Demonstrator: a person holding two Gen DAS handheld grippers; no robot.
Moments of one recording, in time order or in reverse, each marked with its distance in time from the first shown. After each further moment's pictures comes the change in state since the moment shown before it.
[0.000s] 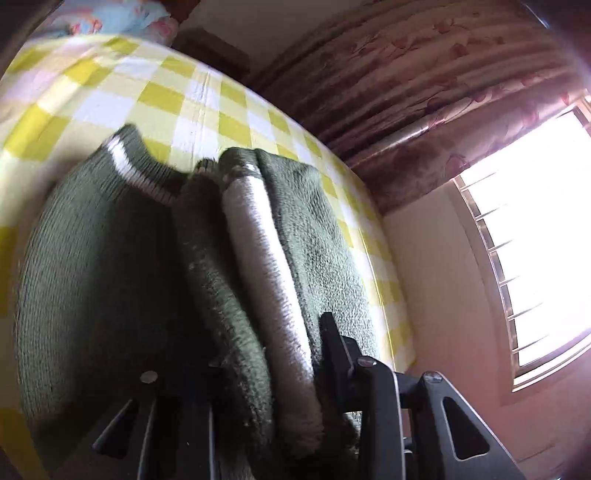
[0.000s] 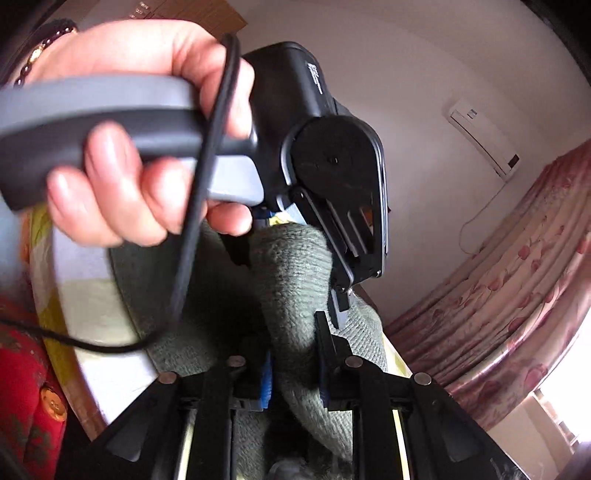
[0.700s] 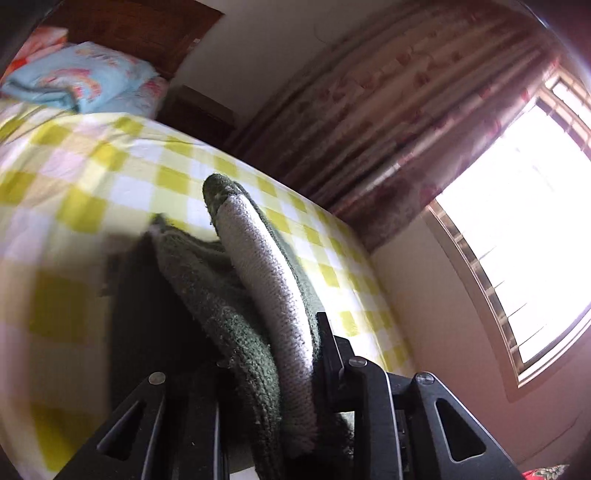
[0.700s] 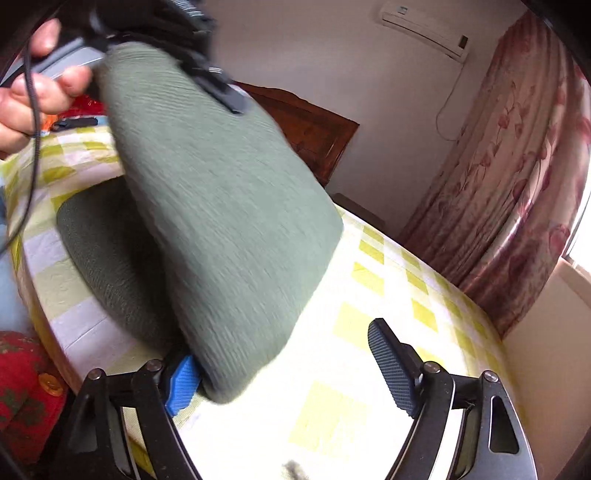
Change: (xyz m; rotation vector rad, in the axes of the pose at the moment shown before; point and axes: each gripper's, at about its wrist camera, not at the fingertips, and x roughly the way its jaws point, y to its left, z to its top) left arm -0.104 0.018 -0.024 0.059 -0.203 -0.004; right arm 0.006 -0.046 -0.050 0.313 0.206 0.040
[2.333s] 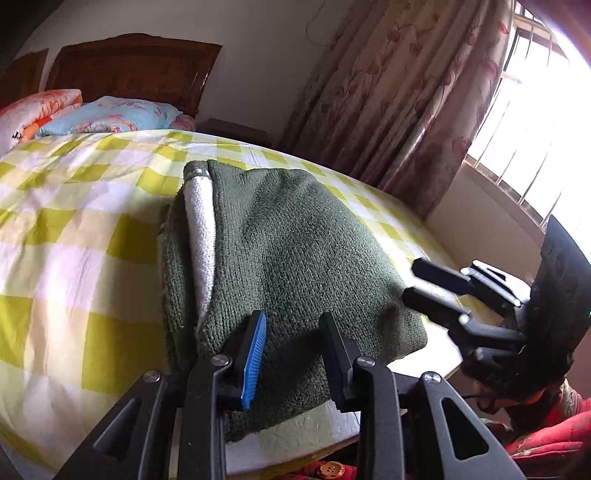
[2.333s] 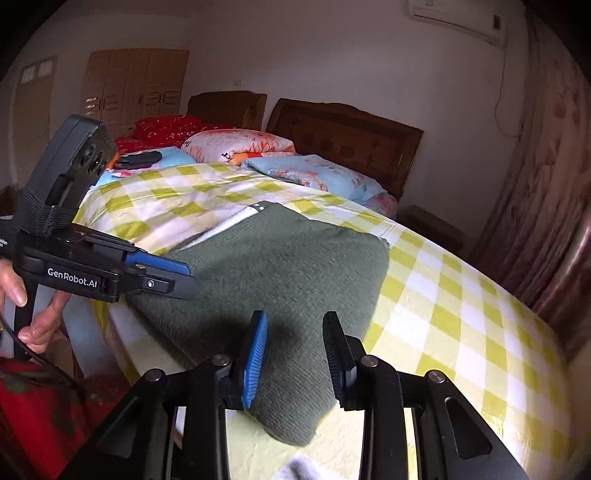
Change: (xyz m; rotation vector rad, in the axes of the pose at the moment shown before) left arm -0.021 0.007 -0.108 0.230 -0.073 0.264; right arm -0.002 0.009 0.052 0.043 -0.037 0.373
